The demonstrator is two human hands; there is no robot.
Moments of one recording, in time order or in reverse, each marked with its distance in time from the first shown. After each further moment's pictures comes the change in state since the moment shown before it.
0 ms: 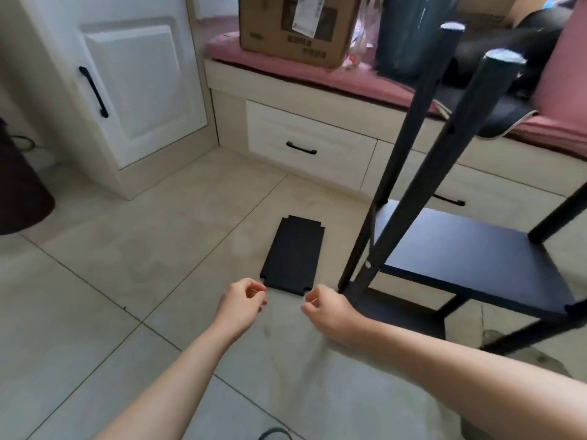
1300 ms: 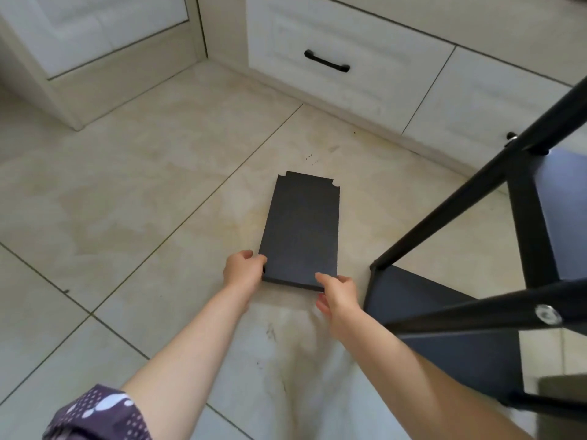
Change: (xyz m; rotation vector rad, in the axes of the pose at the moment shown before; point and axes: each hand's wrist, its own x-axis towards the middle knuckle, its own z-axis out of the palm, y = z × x) left_hand 0.177 -0.090 0.073 -0.295 0.109 -0.430; right_hand 0.194 0.079 0.099 0.948 0.231 0.606
